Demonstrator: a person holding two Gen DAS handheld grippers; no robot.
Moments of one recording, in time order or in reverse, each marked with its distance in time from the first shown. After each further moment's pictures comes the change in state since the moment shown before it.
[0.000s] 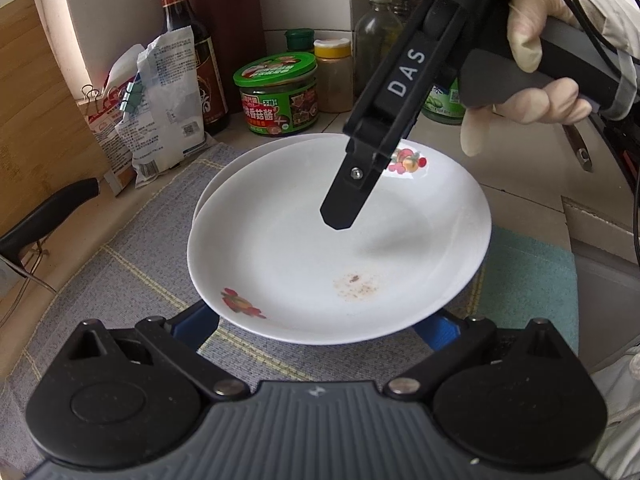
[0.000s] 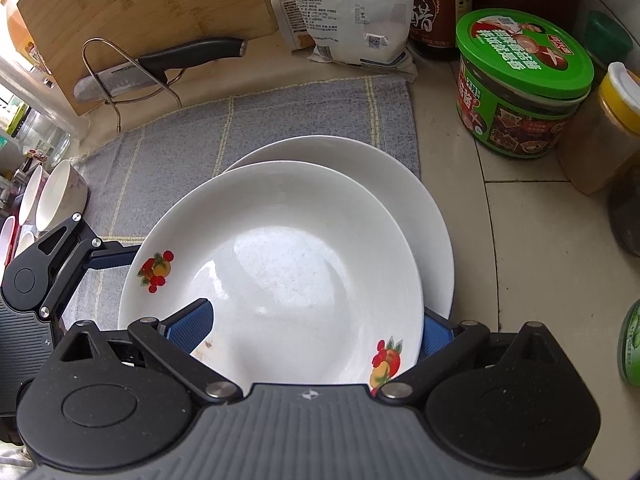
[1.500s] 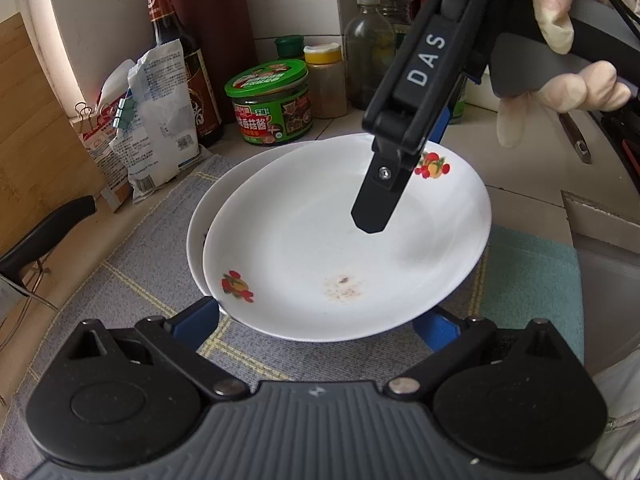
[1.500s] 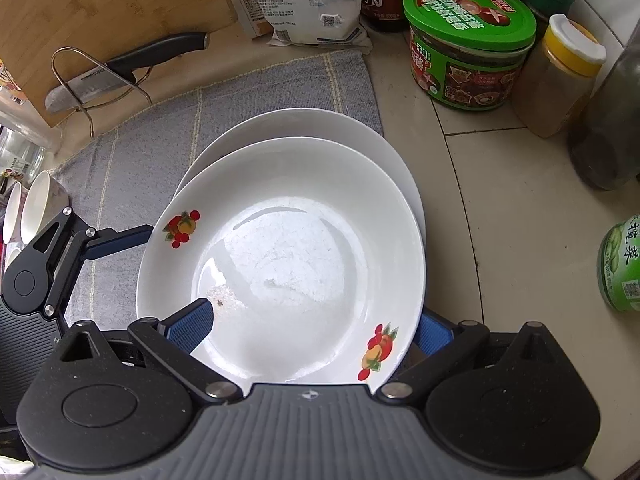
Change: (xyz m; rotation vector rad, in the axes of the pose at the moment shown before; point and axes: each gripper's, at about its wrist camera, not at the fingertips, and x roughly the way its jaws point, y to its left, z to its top) left arm 0.000 -0.005 0.003 0.043 -0.017 0.005; right arm -0.014 0.002 -0.018 0.116 0.046 -0.077
